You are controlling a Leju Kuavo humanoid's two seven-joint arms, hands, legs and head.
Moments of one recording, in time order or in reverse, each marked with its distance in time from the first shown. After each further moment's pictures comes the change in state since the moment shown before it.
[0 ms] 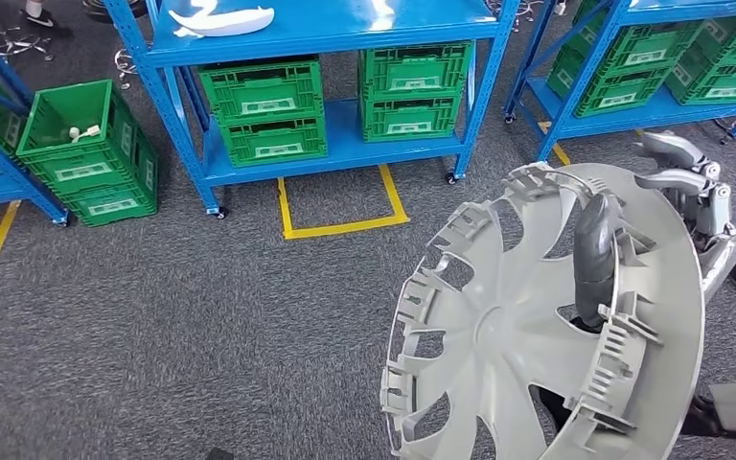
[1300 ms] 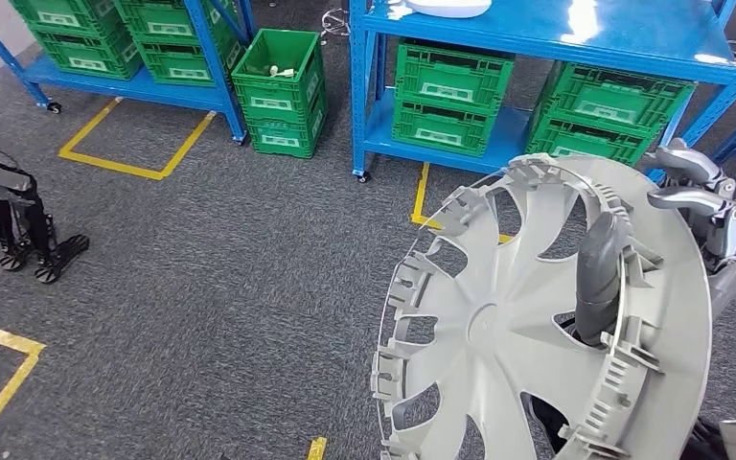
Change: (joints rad) left arm 0.026 0.014 -0.012 0.000 -0.054 -0.023 0.019; right arm -0.005 0.041 0.052 -0.004 -0.033 0.000 -0.096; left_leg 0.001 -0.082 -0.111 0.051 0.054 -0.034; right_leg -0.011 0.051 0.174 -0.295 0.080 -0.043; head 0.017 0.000
